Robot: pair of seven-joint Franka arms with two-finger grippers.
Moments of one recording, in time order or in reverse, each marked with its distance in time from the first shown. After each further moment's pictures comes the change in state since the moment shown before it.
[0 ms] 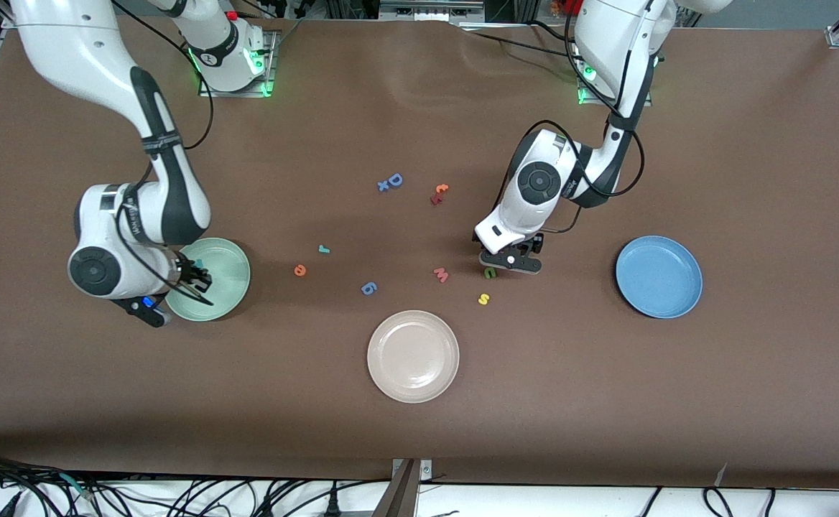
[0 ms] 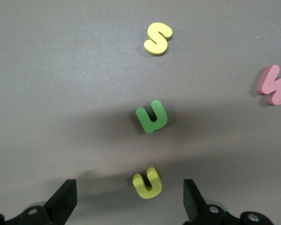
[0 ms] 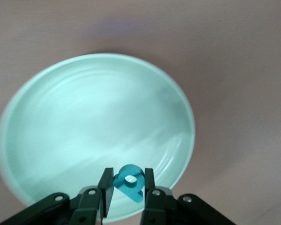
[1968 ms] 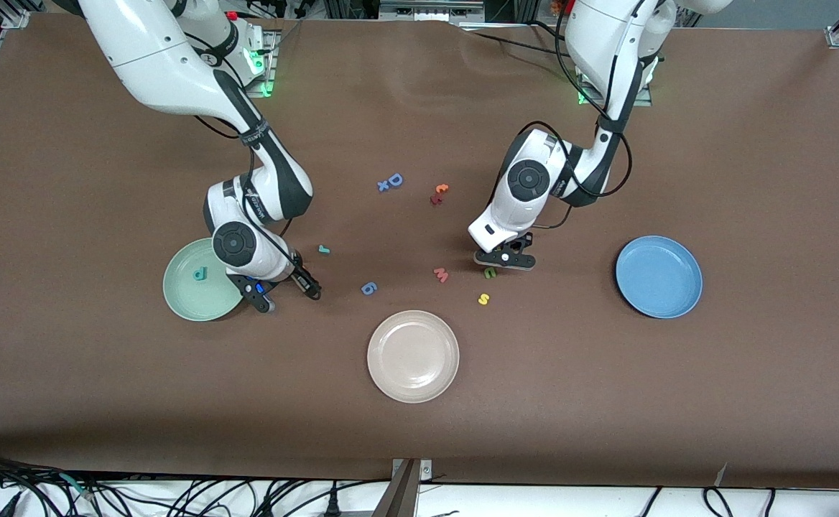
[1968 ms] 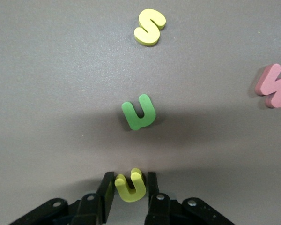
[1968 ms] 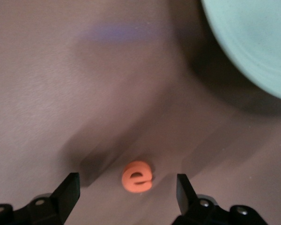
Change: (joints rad) left arm -0.023 0.027 -0.008 0.006 0.000 0.027 -0.086; right arm 0.083 0.071 0.274 -0.086 0.006 0.357 0.566
